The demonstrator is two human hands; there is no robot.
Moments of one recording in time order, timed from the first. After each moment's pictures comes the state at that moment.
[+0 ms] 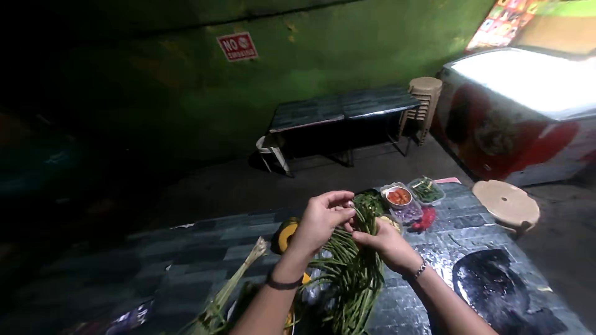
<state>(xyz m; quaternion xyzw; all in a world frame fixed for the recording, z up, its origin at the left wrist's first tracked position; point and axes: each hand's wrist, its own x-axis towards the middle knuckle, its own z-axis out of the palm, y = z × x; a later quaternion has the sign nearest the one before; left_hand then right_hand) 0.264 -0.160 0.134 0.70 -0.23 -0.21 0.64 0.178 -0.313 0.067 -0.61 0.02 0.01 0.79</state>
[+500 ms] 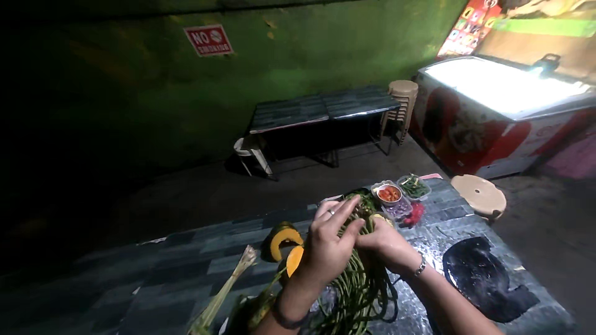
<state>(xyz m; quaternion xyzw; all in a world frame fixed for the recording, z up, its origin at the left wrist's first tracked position) 0.254 -0.140 0.103 0.75 -0.43 0.14 0.49 0.183 -0.282 0.094 -0.64 0.12 0.04 0.76</state>
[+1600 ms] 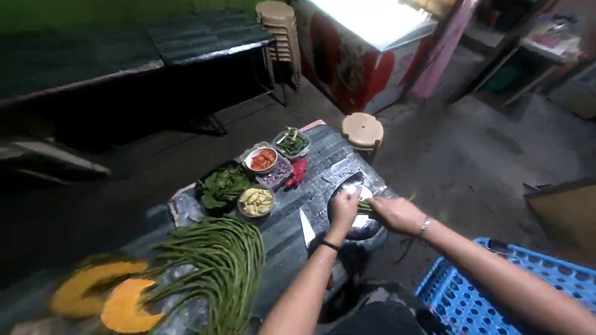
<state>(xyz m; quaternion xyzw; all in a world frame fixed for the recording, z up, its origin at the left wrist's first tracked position) 0.056 -0.458 -0.088 0.72 -0.34 -0.33 0.51 -0.084 -0.553 -0.011 -0.95 0.22 0.18 0.14</state>
